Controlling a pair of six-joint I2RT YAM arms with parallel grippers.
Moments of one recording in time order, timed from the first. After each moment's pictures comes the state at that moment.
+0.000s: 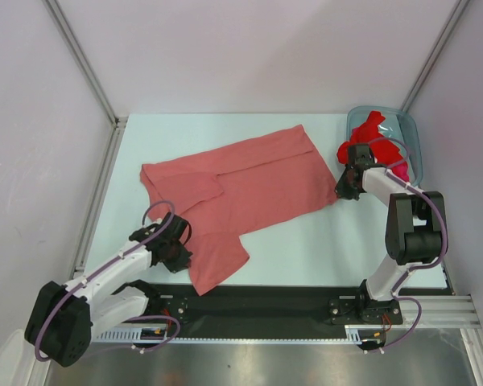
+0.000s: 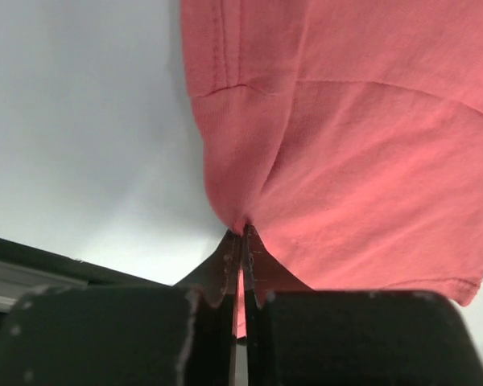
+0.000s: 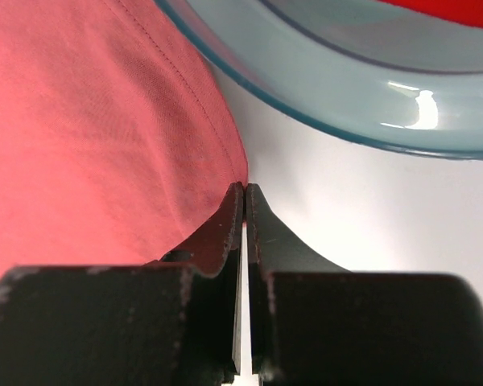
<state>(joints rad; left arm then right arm) -0.48 1.00 0.44 -0.76 -0.10 -1.18 0.06 1.71 1.08 -0.44 0.09 0.54</state>
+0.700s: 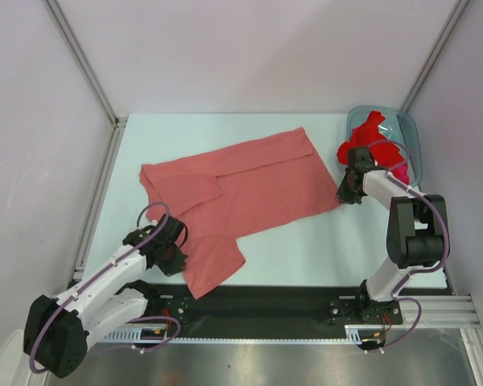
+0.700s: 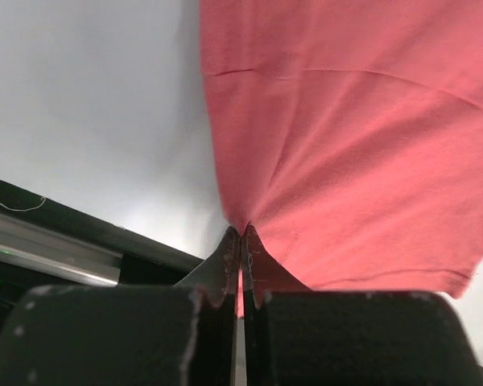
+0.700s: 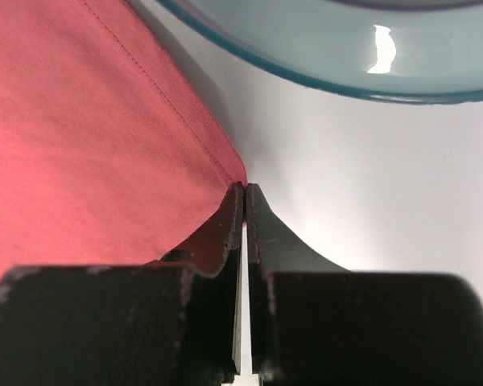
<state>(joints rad) -0.48 0.89 0.46 -0.89 -0.13 -1.18 0.06 1.68 1.04 -0.48 0.13 0.51</state>
